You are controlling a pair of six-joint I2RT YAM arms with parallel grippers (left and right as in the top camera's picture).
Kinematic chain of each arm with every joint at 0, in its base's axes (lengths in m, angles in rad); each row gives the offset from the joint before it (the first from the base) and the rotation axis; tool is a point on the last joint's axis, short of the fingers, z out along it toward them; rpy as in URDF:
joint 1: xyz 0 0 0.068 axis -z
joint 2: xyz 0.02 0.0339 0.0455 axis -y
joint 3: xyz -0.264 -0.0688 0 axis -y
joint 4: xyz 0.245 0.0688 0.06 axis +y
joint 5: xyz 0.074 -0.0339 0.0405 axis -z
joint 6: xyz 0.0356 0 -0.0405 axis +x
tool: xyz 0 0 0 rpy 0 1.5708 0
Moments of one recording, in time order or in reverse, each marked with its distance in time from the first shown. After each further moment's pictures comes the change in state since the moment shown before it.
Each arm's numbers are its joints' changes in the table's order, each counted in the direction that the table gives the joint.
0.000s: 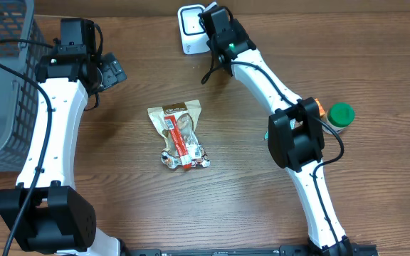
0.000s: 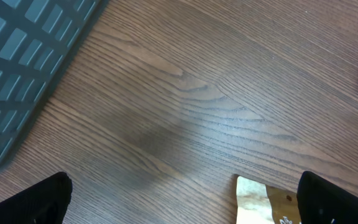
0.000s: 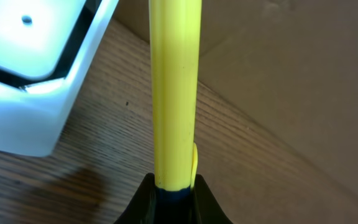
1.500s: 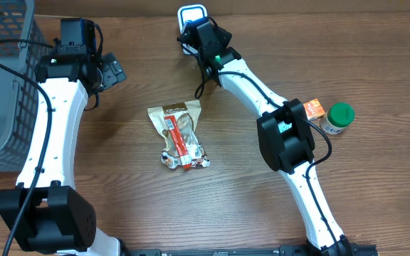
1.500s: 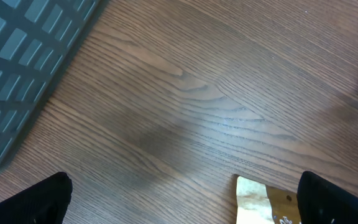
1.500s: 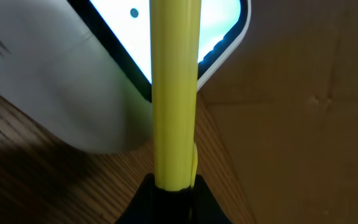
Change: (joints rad) left arm 0.000 0.000 0.000 0.000 0.000 0.000; right arm -0.058 -0.034 -0.044 -0.137 0.030 -0.443
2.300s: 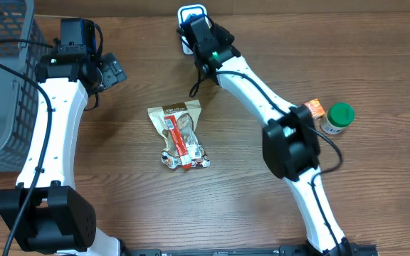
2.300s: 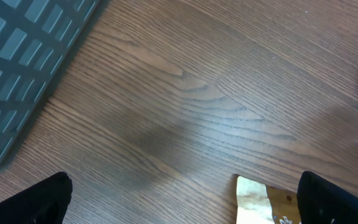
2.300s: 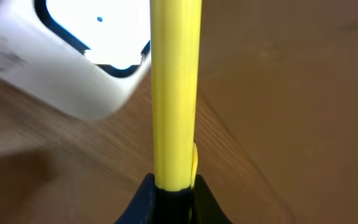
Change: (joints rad) left arm 0.000 0.000 0.000 0.000 0.000 0.000; right arm -0.048 0.155 -0.006 0.247 0.083 0.312
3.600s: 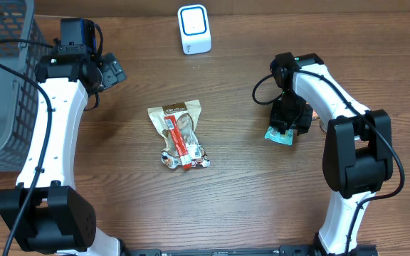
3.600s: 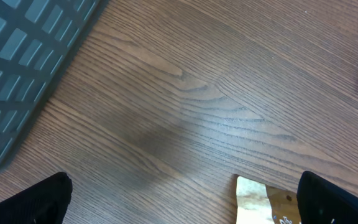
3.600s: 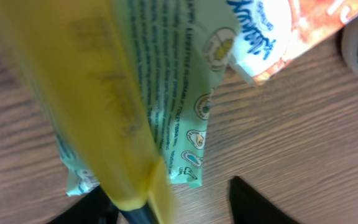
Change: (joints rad) left arm 0.000 0.000 0.000 0.000 0.000 0.000; right arm 0.351 0.344 -0.666 0.643 -0.501 0.991
